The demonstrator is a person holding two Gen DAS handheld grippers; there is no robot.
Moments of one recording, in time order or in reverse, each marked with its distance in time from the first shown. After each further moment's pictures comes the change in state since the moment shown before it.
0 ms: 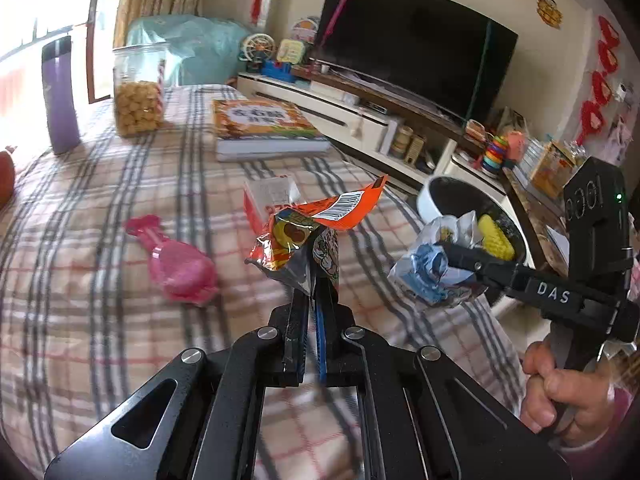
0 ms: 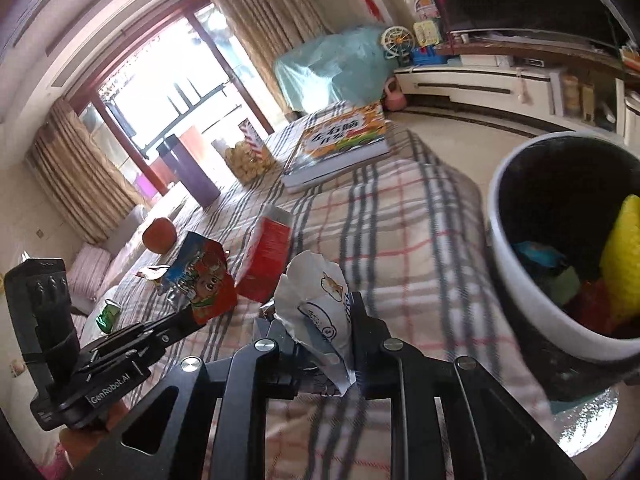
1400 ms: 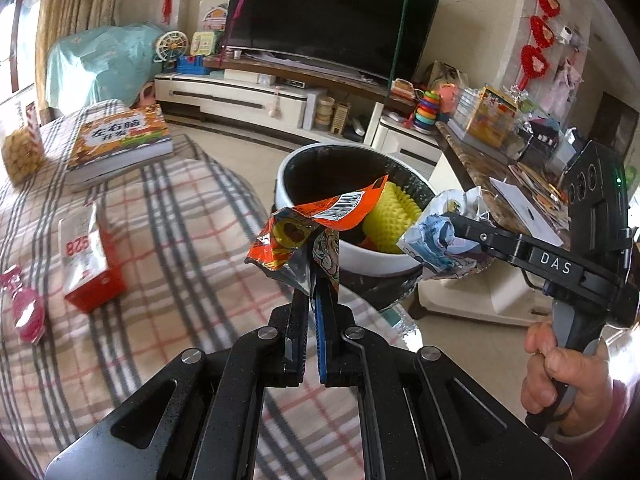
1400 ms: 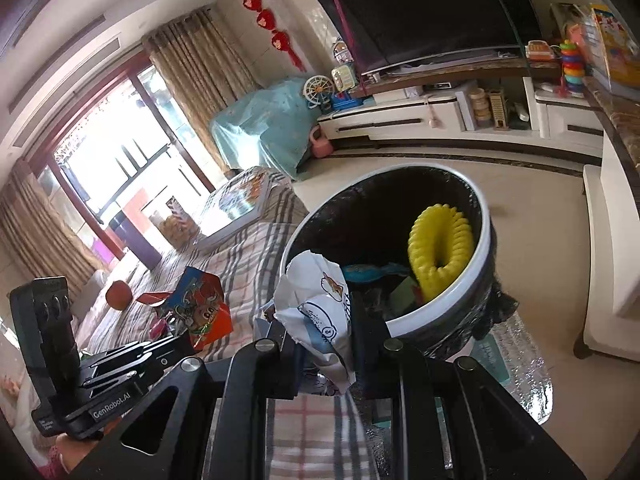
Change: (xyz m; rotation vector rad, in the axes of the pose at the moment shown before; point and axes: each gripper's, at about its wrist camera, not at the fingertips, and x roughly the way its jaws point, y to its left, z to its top) left arm 0.041 -0.137 0.009 0.186 0.069 -0.164; right arm -0.111 -0.105 -0.012 0.145 -0.184 -0.173
